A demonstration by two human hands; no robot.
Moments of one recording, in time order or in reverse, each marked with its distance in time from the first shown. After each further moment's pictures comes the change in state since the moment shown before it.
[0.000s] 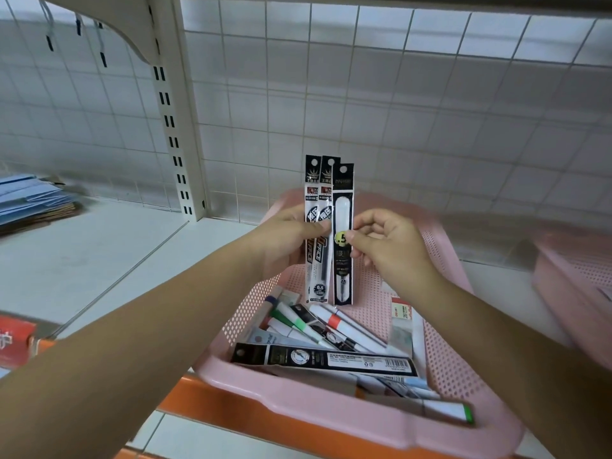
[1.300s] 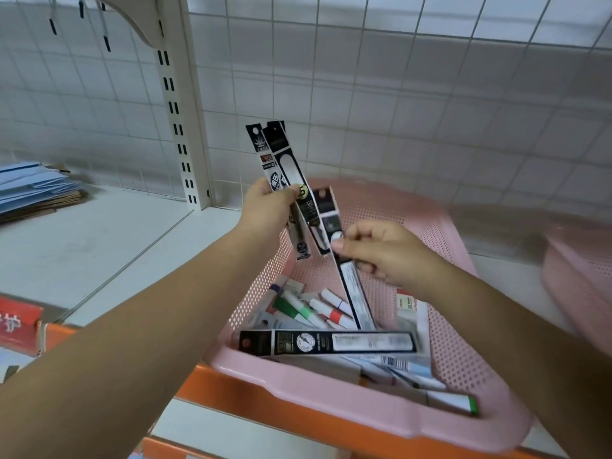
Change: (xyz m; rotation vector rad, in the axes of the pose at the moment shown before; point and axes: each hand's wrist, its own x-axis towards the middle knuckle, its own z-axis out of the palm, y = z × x) left_hand 0.006 0.005 -0.007 -0.139 0.581 0.088; right_hand -0.008 -0.007 -0.006 -0.092 -0.402 0.188
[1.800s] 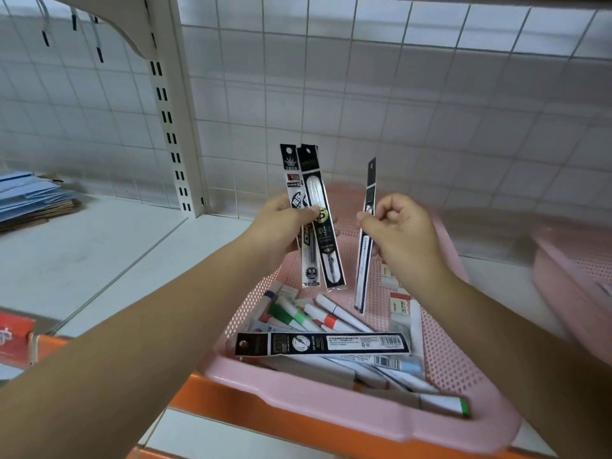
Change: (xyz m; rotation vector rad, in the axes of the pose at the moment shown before) left_hand -0.006 -0.005 0.005 0.126 -0.277 -0.082; right_hand 0.005 0.006 -0.003 0.116 0.538 -0.250
